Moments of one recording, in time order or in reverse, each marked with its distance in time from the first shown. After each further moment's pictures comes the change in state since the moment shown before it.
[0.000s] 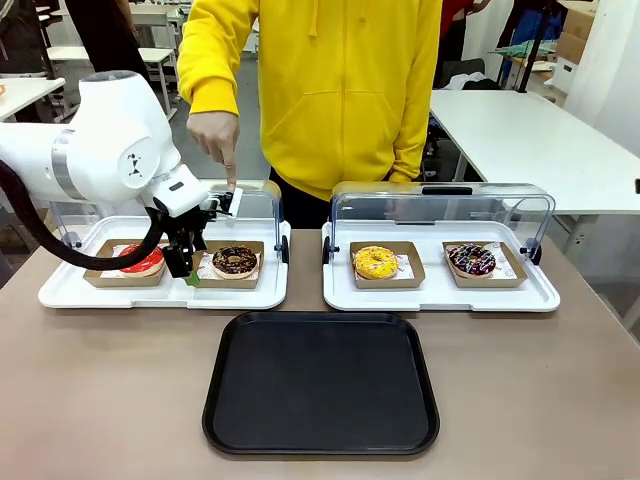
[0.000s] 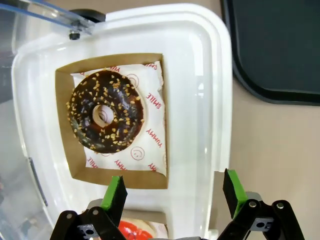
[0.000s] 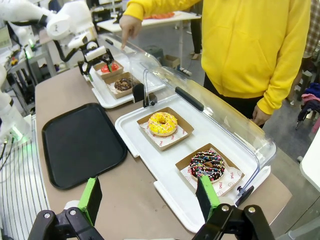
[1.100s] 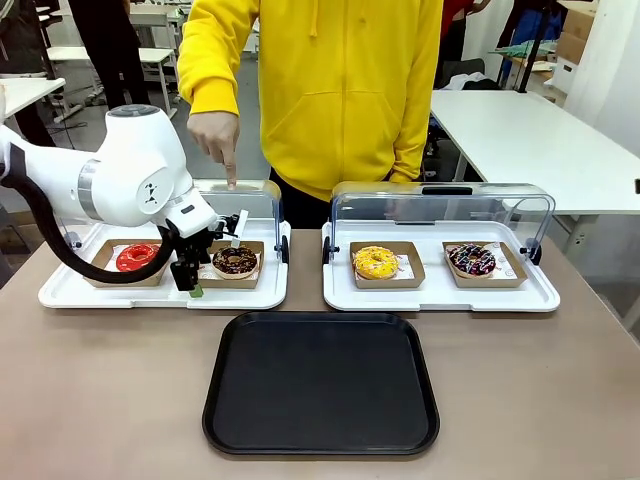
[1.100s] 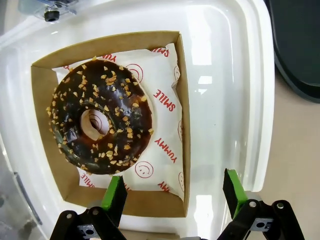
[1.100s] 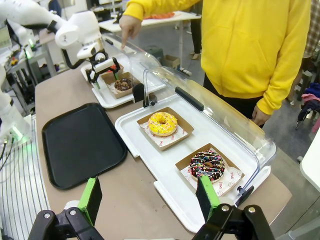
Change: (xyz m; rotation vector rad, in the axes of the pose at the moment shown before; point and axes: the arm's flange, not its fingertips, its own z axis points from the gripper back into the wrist) left arm -0.005 0.016 -0.051 -0.010 0.041 -0.028; right arm 0.000 0.000 0.000 0.000 0.000 0.000
